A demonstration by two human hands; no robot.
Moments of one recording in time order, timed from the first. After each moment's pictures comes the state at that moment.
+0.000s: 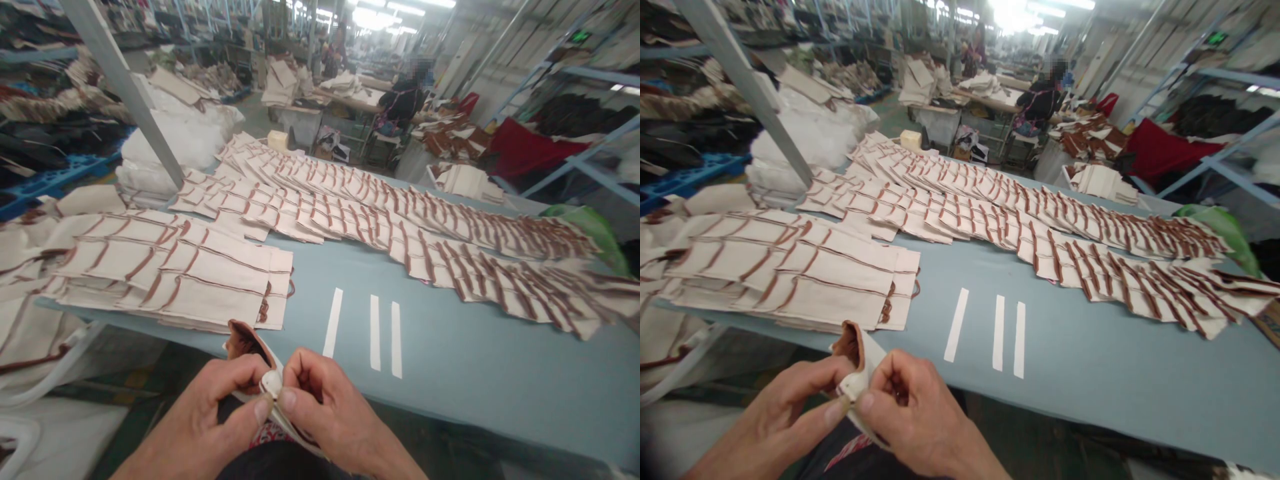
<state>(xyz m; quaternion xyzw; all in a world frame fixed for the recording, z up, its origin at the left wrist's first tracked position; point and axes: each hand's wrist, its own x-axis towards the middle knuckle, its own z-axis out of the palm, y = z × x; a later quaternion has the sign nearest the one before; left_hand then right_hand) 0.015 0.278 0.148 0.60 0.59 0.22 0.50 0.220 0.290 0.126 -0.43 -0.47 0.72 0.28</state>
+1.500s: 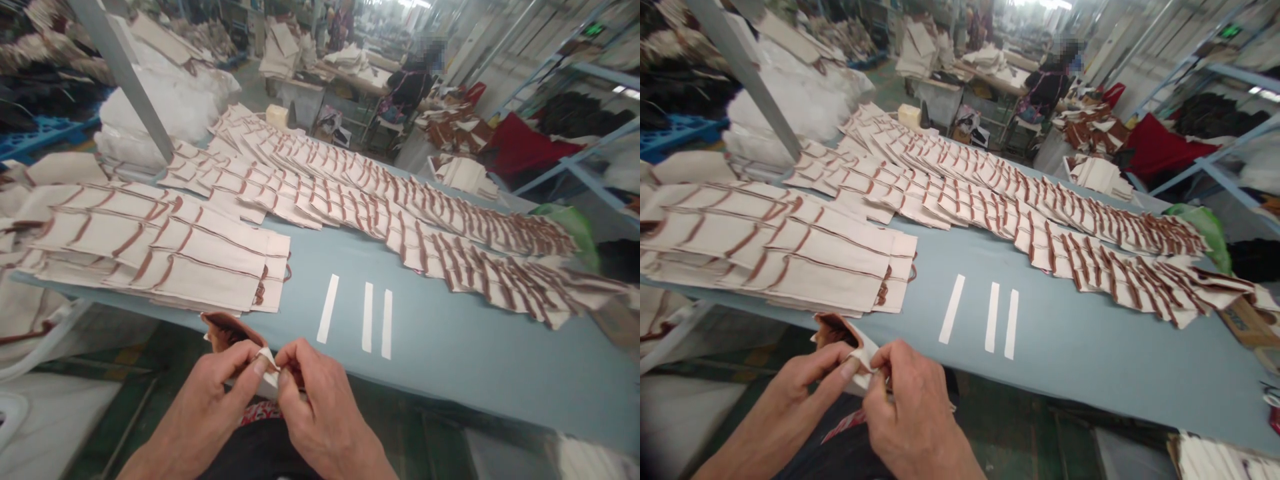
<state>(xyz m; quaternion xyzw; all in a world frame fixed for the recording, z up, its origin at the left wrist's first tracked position) 0.014 0.271 0.107 0.60 0.57 0.26 0.50 0.203 0.257 0.104 -0.55 -0.67 0.42 0.25</state>
